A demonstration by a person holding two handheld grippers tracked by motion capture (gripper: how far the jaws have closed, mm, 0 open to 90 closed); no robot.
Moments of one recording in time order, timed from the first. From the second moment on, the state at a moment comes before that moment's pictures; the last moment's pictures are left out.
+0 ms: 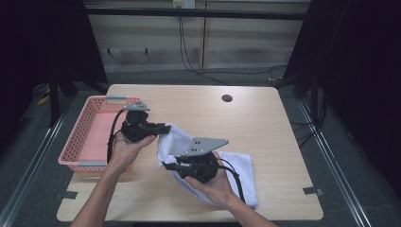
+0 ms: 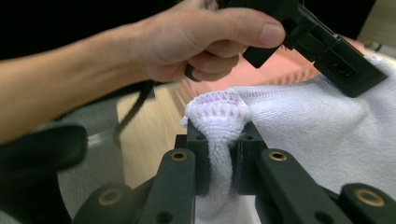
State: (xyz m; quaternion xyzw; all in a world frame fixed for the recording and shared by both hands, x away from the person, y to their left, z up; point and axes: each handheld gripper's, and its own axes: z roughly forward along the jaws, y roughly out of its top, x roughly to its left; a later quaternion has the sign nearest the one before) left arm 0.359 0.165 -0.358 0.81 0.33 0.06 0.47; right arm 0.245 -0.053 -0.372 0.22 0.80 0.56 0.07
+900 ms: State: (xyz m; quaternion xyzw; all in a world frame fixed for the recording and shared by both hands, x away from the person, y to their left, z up) left arm 0.350 0.025 -0.394 0.87 0.25 0.00 0.42; right arm 0.198 -0.161 -0.407 0.30 0.78 0.55 0.09
